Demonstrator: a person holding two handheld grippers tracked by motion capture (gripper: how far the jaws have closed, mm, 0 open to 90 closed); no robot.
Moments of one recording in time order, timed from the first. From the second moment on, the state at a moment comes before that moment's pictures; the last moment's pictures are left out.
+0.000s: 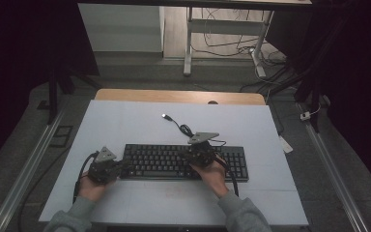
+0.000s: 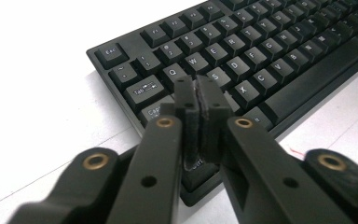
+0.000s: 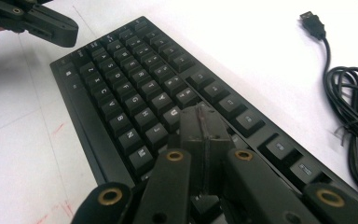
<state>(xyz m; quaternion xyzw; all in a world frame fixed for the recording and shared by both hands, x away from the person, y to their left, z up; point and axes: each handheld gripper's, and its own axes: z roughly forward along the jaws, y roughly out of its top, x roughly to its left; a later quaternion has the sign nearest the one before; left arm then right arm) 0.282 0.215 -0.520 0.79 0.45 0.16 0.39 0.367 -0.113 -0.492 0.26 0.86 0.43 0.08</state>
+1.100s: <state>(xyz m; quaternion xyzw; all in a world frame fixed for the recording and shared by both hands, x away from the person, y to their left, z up) 0.276 0.210 -0.510 0.79 0.43 0.13 0.41 0.350 -0.156 -0.485 0.26 0.85 0.45 0.09</state>
